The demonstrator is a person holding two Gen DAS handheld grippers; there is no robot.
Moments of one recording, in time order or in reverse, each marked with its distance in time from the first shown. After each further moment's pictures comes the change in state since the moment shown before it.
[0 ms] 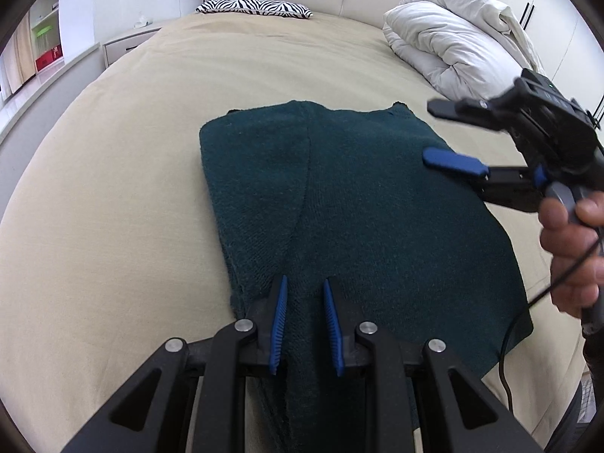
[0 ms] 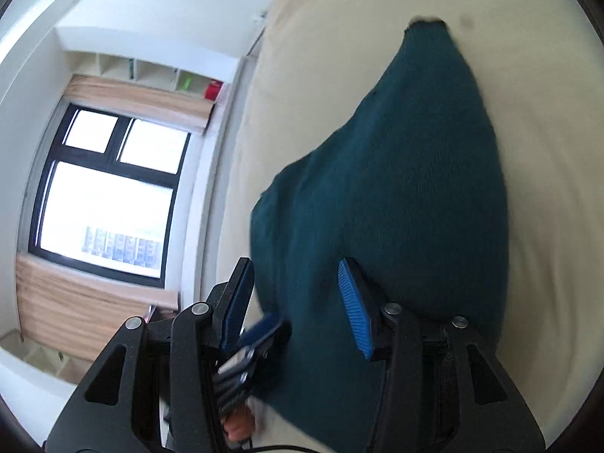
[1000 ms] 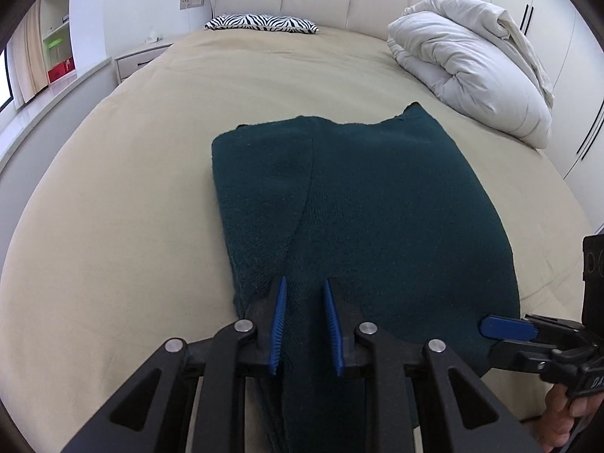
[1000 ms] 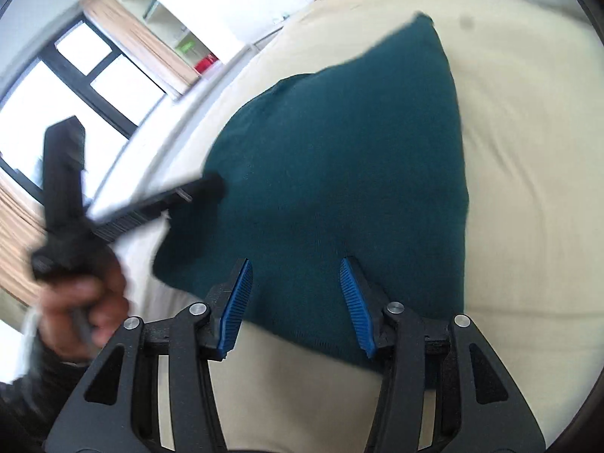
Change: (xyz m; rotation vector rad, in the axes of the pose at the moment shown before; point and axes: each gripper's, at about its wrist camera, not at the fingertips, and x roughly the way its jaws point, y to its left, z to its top) left arm -0.016 0.001 -0.010 0.005 -0.072 0.054; right arm -0.020 0.011 -0.119 -0.351 -0.076 -0.251
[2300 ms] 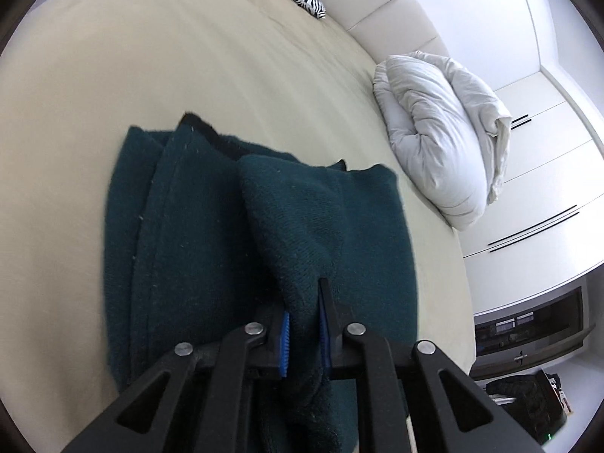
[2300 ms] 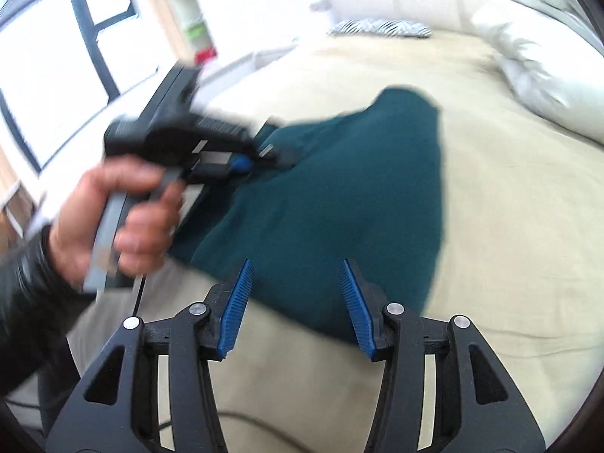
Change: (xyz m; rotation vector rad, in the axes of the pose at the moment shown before) left arm 0.032 0.017 0.065 -0.395 0.124 -0.475; right arm -0.060 0.066 -0.030 -0.267 -0.124 -0.273
